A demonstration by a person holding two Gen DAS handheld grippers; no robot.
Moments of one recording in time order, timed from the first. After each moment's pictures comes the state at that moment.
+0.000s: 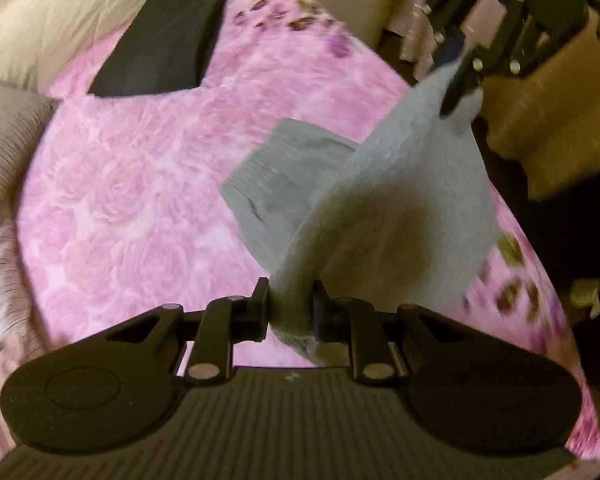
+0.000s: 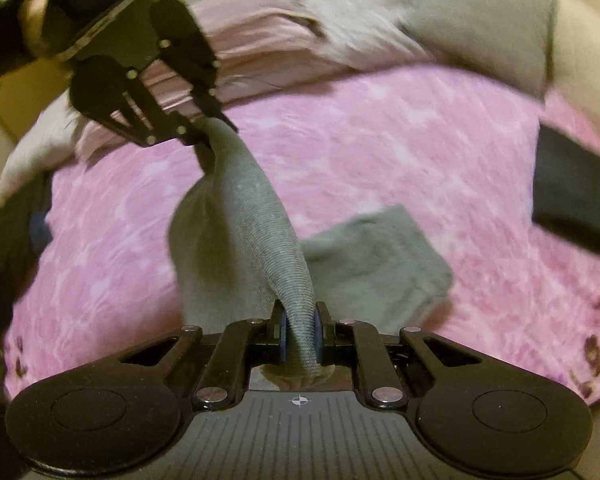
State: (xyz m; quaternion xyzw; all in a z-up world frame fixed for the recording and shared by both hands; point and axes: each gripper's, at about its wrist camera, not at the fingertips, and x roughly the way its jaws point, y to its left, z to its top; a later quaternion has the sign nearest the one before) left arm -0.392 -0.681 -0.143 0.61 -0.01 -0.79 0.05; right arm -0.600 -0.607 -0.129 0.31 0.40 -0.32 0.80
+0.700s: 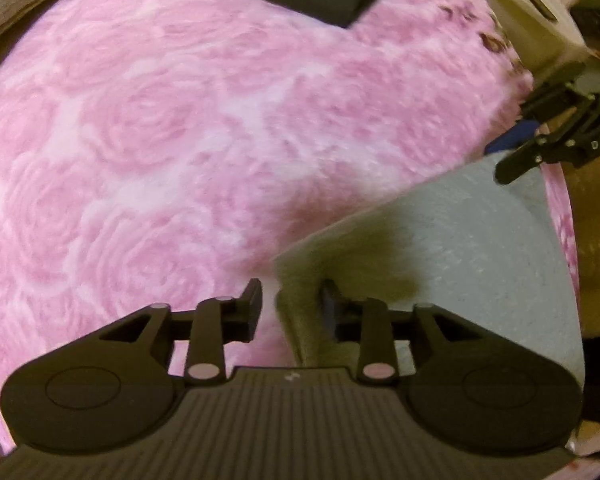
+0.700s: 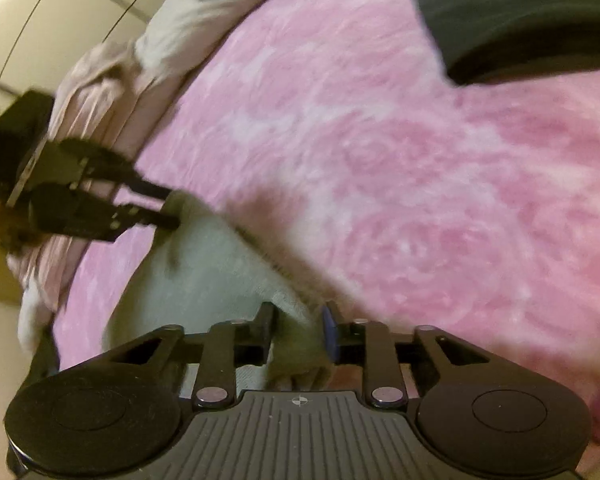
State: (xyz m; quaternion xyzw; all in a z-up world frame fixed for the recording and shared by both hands) left arm -0.445 -0.833 -0.288 0.60 0.20 -0.76 0.18; right arm -0.725 -0.759 -0.287 0.54 0.27 -0.36 0.71
